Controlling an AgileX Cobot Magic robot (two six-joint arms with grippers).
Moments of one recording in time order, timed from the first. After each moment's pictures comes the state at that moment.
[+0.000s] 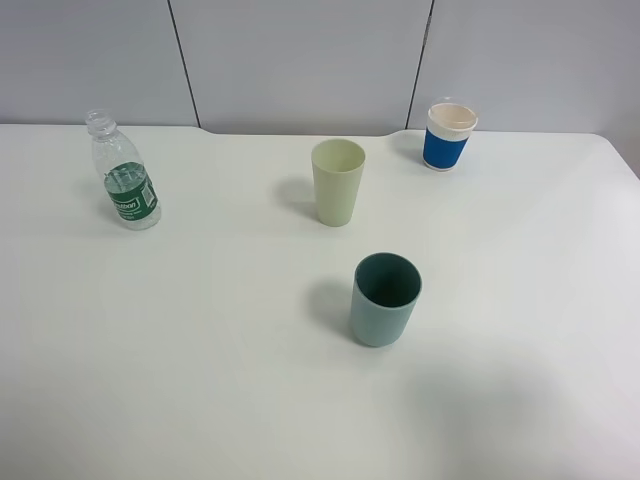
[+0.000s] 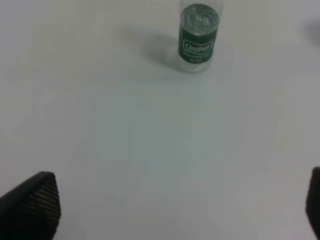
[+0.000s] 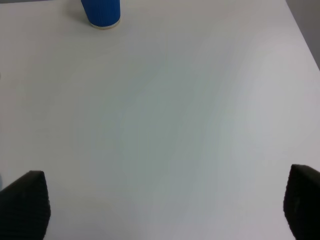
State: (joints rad) left arm 0.01 0.00 -0.50 -0.02 1.05 0.00; right arm -0.03 0.00 -0.50 0.00 1.06 -0.03
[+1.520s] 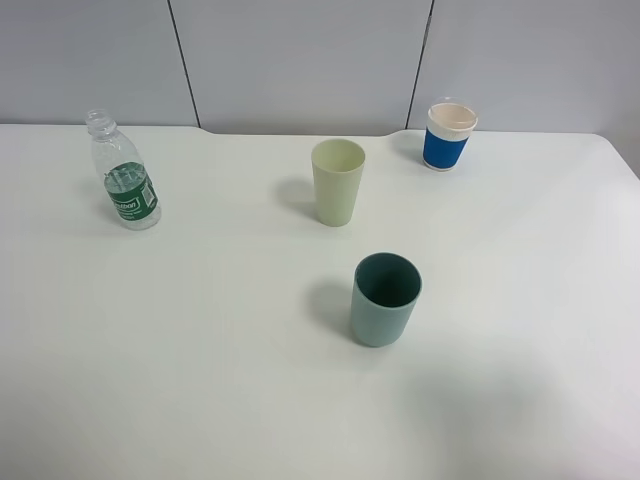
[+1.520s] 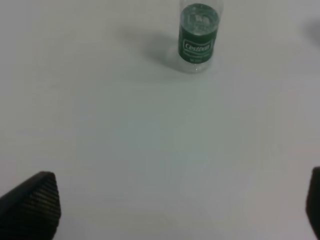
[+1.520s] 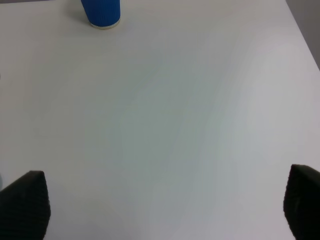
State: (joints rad) left arm 0.01 0.00 -0.50 -0.02 1.05 0.00; right arm -0.03 0.00 -0.50 0.00 1.06 -0.03
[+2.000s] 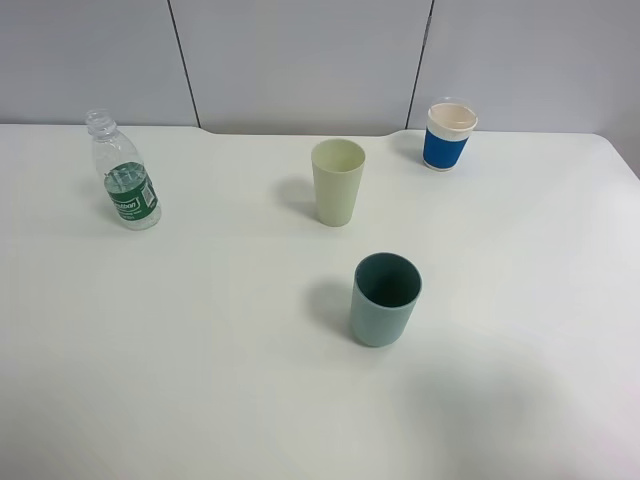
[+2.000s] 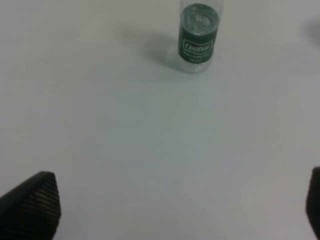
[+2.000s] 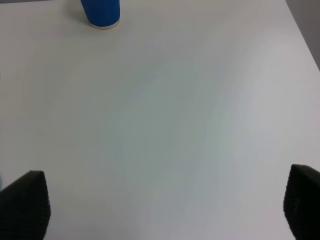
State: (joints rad) left arm 0.01 0.00 -0.50 -0.02 1.05 0.00; right arm -0.03 0.00 -0.50 0.00 1.06 -0.03
